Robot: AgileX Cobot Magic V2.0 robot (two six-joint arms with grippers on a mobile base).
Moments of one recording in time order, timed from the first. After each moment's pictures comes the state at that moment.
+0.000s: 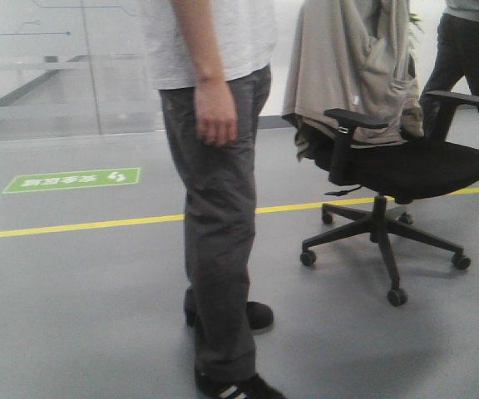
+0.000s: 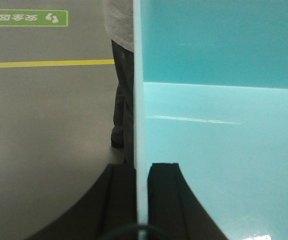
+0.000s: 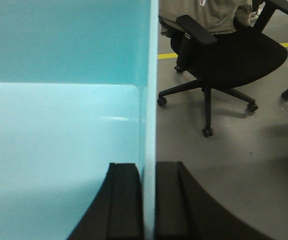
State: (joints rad) left arm -0.60 1.33 -1.65 0.60 1.00 -0.73; right arm 0.60 1.41 -1.74 -0.60 1.11 0.65
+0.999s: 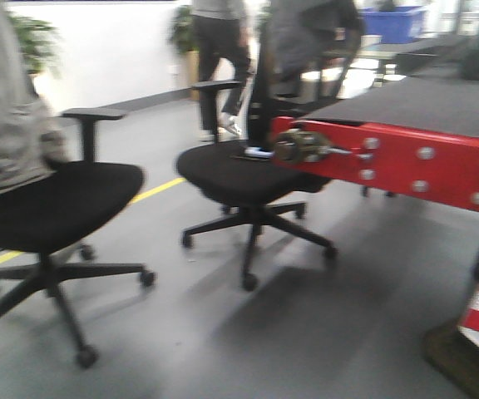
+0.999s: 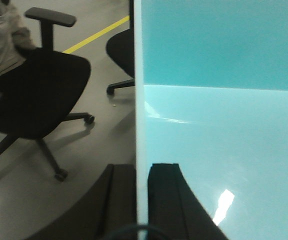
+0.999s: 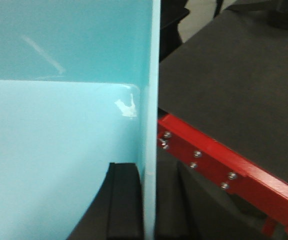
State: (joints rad) left arm -0.60 1.33 -1.66 0.64 1.00 -0.73; right arm 0.60 1.41 -1.74 -0.60 1.11 0.65
